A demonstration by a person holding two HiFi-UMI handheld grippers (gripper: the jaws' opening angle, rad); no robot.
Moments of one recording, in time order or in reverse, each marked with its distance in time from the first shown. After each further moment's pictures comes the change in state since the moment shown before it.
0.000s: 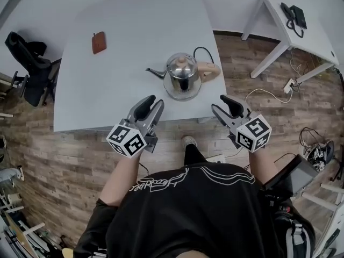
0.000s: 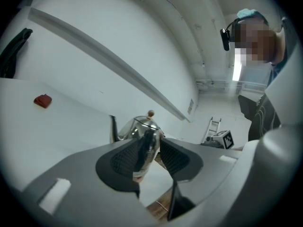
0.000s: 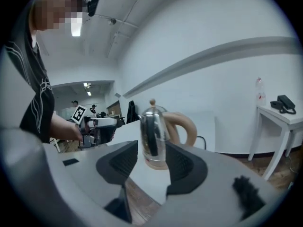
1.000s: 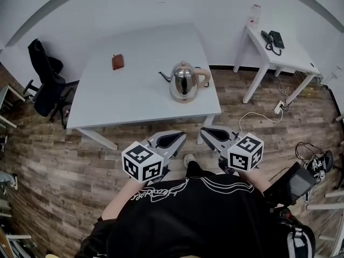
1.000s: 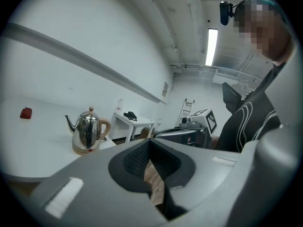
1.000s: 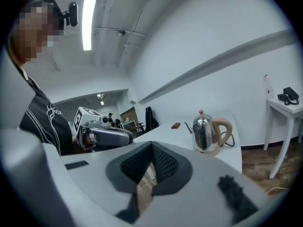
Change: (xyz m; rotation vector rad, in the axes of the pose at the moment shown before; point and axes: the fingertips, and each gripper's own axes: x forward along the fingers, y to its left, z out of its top) left arm -0.118 -0.228 -0.015 0.167 0.221 -0.233; right arm -0.106 0.206 0.034 0.062 -0.052 0.151
